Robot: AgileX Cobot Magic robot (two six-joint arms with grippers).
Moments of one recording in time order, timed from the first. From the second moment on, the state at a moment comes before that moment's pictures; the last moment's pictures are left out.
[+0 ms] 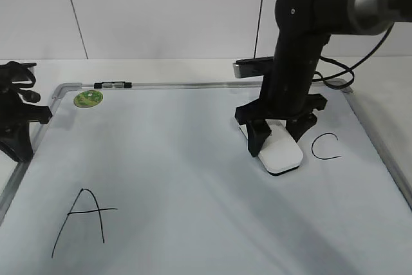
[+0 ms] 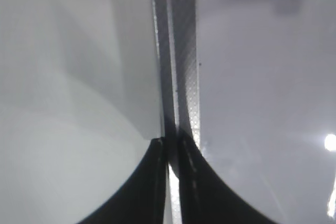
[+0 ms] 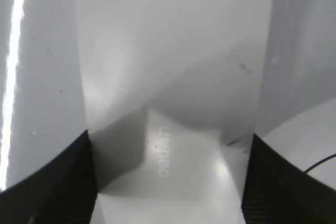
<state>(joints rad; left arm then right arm) -0.04 2.00 -1.32 -0.13 0.99 0.06 0.40 2.16 -1.68 0.10 1.19 0.00</state>
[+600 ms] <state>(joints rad) -0.04 2.00 -1.32 -0.14 0.98 0.06 0.27 2.17 -1.68 0.20 1.18 0.02</state>
